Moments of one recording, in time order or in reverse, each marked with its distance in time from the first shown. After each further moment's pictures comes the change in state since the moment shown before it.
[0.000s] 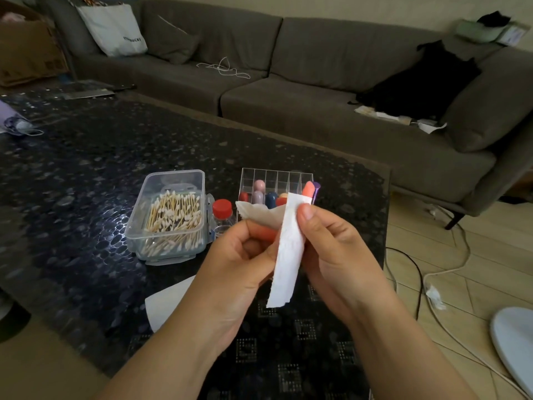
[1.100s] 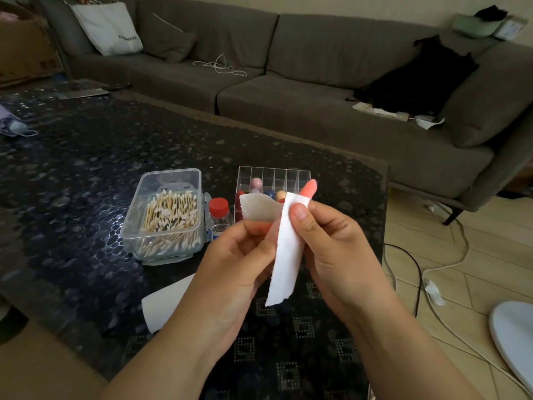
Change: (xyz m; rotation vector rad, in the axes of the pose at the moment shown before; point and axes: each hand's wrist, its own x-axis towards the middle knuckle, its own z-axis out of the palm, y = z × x) left_hand 0.000 -0.004 0.002 -0.084 0.008 -0.026; right_hand -0.001 0.002 -0.004 -0.152 0.058 -0.060
